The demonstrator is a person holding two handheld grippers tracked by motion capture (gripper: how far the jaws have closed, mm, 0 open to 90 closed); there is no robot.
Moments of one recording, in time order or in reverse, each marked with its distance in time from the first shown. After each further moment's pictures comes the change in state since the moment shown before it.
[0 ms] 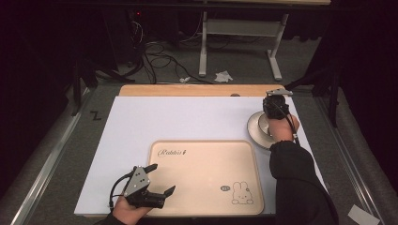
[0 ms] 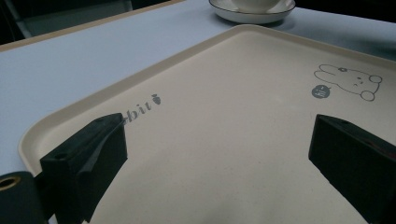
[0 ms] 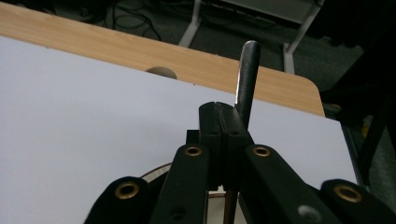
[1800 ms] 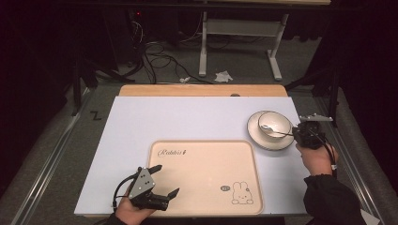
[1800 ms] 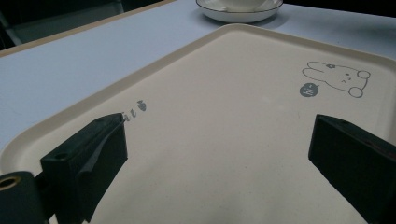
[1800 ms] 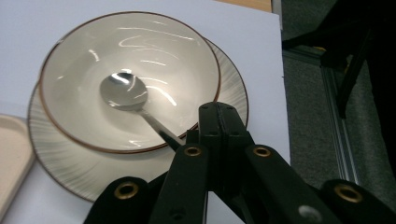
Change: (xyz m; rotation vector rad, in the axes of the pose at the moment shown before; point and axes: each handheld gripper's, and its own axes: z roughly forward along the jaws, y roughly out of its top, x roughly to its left) left arm 0.000 0.000 -0.002 -0.012 -0.026 0.006; right arm -0.072 -0.008 0.015 0.317 -0.178 0.060
